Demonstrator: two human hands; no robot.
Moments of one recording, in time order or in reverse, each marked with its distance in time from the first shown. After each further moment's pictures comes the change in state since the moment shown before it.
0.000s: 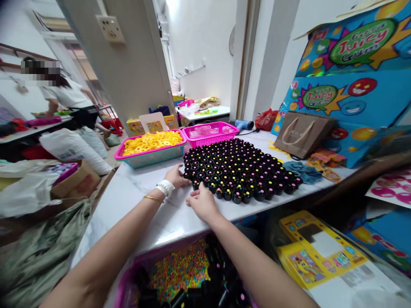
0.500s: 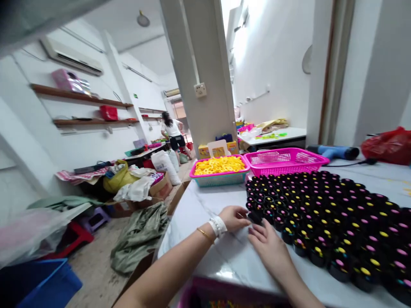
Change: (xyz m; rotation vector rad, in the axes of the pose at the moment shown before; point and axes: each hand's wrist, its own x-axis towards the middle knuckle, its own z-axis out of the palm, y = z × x) left_hand -0.061 -0.020 0.001 -0.091 -0.087 0.029; right_hand 0.001 0.025 0.011 0.260 -0.083 -0.027
